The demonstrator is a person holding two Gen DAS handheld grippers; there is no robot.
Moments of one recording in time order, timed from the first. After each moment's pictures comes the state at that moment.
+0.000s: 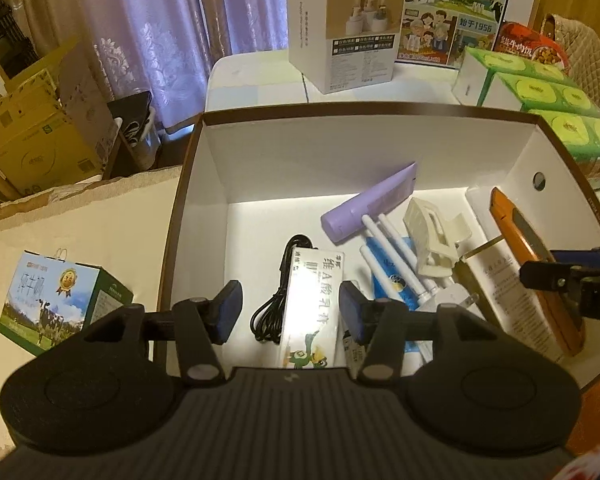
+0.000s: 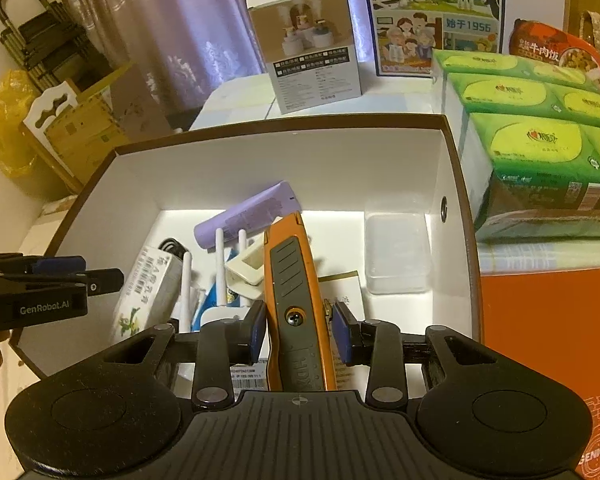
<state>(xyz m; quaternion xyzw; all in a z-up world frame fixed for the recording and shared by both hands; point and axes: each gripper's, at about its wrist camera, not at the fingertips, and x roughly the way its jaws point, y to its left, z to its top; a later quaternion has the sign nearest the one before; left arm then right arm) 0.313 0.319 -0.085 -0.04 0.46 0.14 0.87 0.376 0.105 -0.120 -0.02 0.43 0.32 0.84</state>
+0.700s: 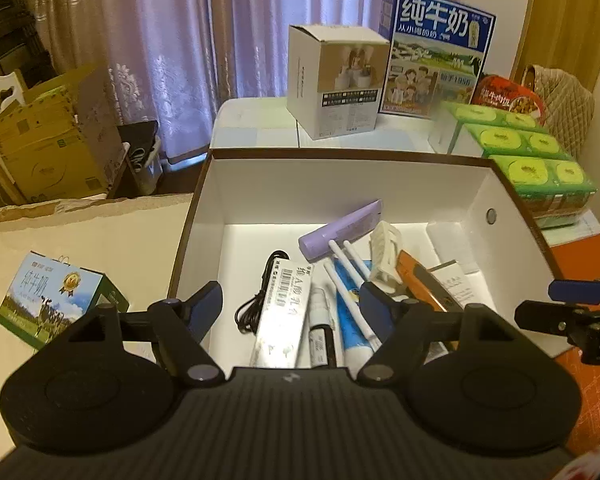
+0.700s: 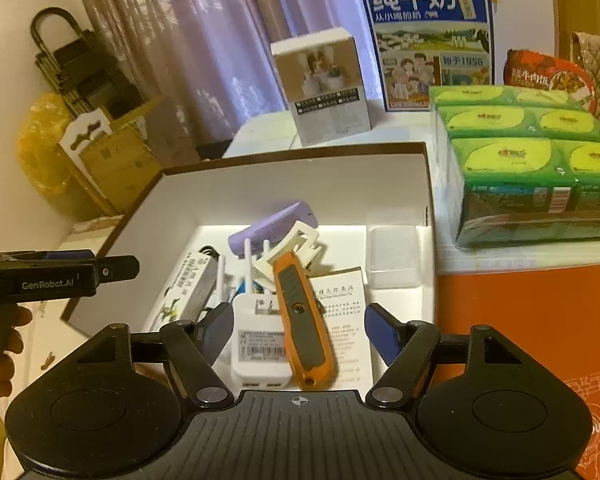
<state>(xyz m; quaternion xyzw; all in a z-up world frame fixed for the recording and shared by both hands) 0.259 0.286 -0.042 -0.06 0.40 0.15 0.90 0.325 0.053 -0.090 0.00 0.38 0.36 0.85</state>
